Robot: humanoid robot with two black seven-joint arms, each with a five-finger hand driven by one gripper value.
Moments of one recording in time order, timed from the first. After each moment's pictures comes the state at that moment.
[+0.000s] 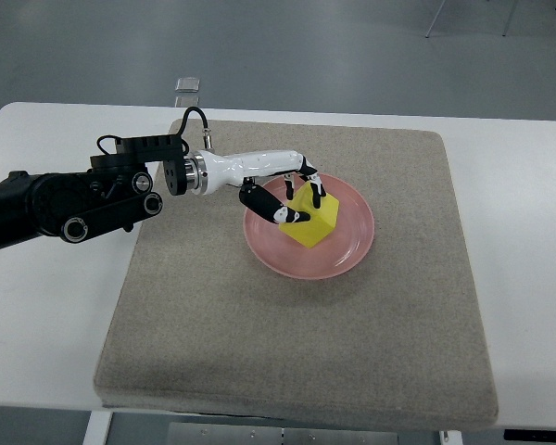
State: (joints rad) left arm -1.15 0.35 -0.05 -1.02 1.11 -0.09 -0.36; right arm 0.03 0.00 -0.10 0.17 -0.04 -0.09 0.01
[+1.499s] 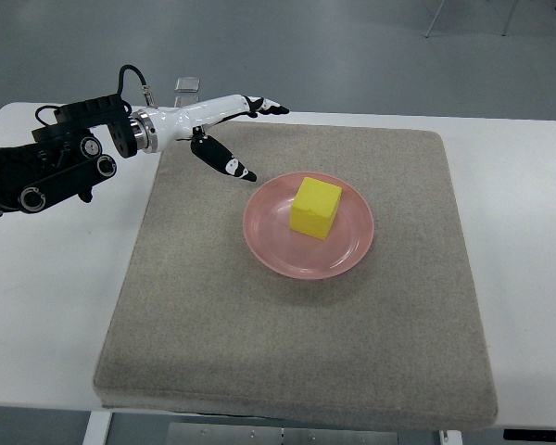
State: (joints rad) left arm -1.13 0.44 -0.17 -0.87 1.07 -0.07 -0.36; right arm 0.03 0.00 -0.10 0.17 -0.04 -0.09 0.01
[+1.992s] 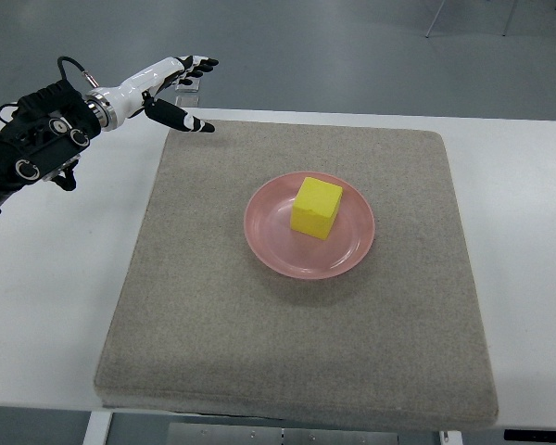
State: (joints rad) left arm -1.12 0.34 -0.19 -0.54 0.75 -0.07 -0.36; right arm 0.03 0.00 -0.10 0.17 -0.04 -0.09 0.01
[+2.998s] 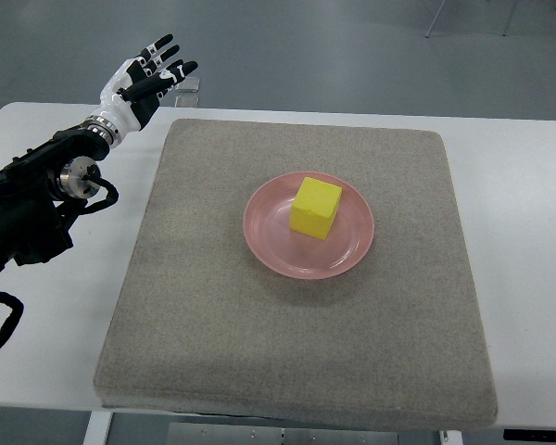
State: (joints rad) left arm -1.02 0.17 -0.44 -0.30 -0.04 -0.30 -0.34; right arm 0.03 0.00 -0.10 0.17 -0.04 -0.09 0.01
